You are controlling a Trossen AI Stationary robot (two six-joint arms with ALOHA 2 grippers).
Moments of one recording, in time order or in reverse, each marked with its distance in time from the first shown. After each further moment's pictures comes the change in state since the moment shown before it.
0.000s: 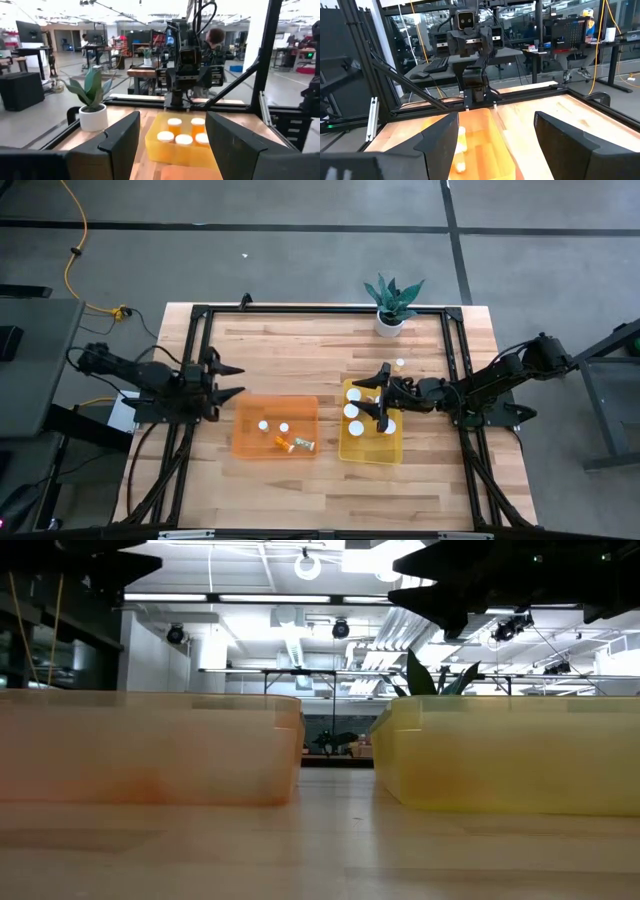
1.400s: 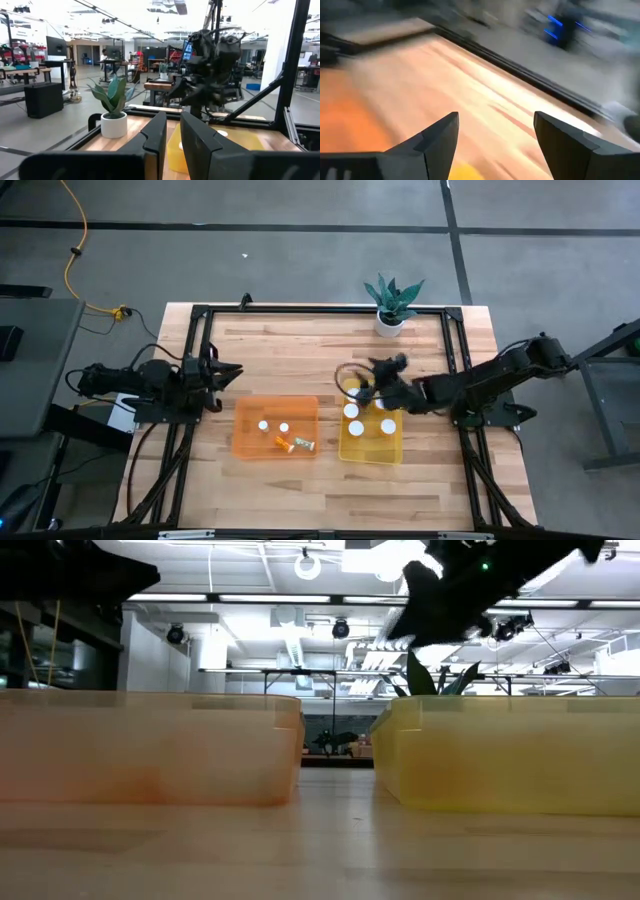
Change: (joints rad) left arm 0.229 -0.217 -0.116 -0.005 0.139 0.001; right arm 0.001 0.009 0.312 -0.859 0.566 0.274
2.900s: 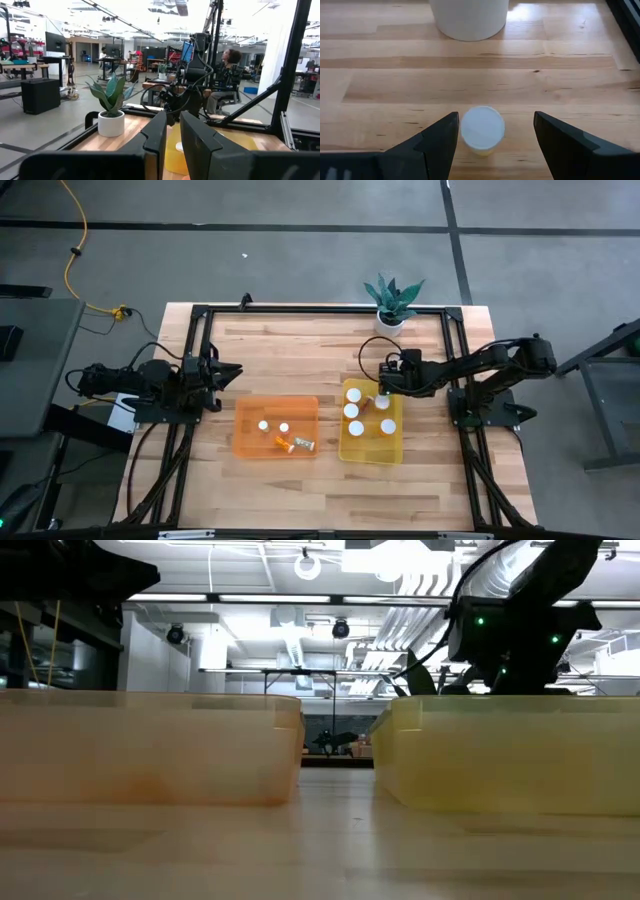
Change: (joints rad) left arm 0.000 0.000 0.000 0.002 -0.001 -0.038; right arm -0.272 0.120 -0.071 -0.761 -0.086 1.087
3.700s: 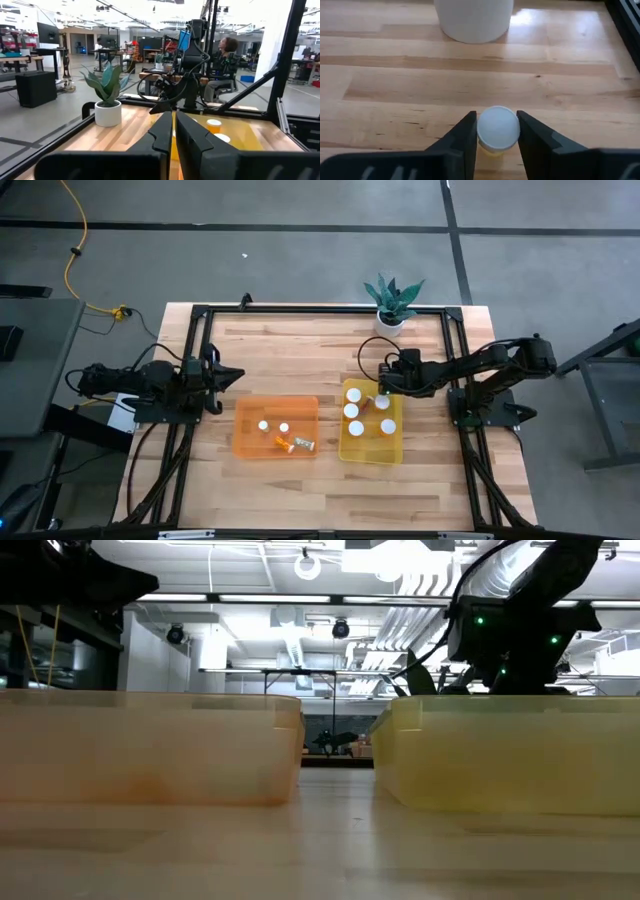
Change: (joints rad) left arm 0.000 0.000 0.000 -0.063 0.023 -0.007; right arm -0.005 0.000 -0.009 0.023 0.013 -0.043
